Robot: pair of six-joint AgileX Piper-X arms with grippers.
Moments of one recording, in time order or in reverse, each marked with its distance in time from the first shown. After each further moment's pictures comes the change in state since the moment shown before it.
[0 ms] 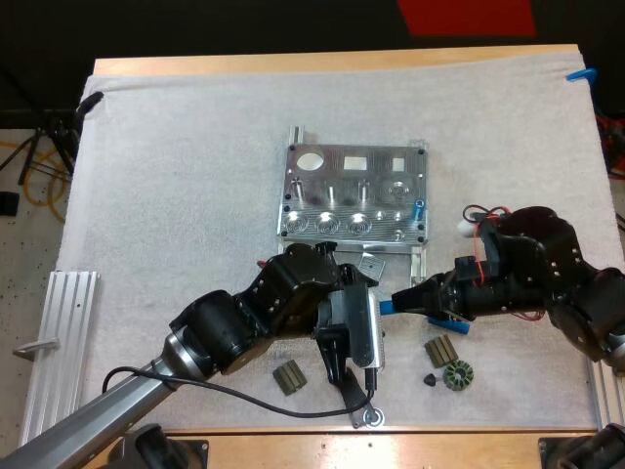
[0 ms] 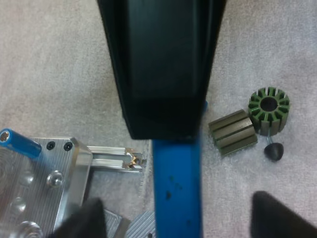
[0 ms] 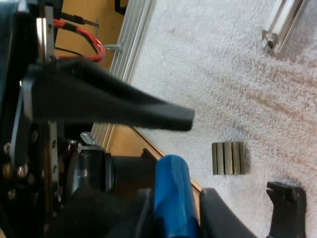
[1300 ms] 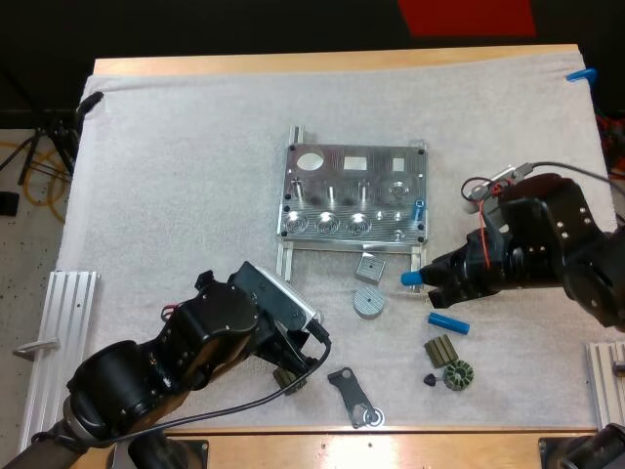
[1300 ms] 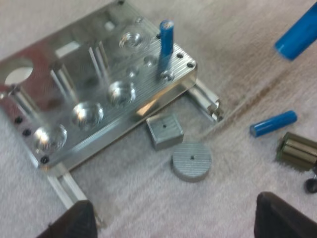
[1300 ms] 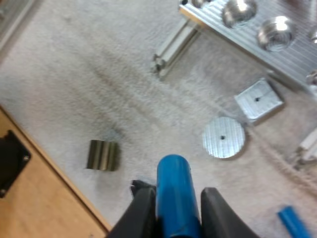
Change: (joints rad) left arm 0.000 -0.318 0.000 0.258 -0.370 -0.724; right arm 0.000 0.108 -0.339 0.416 0.349 -0.463
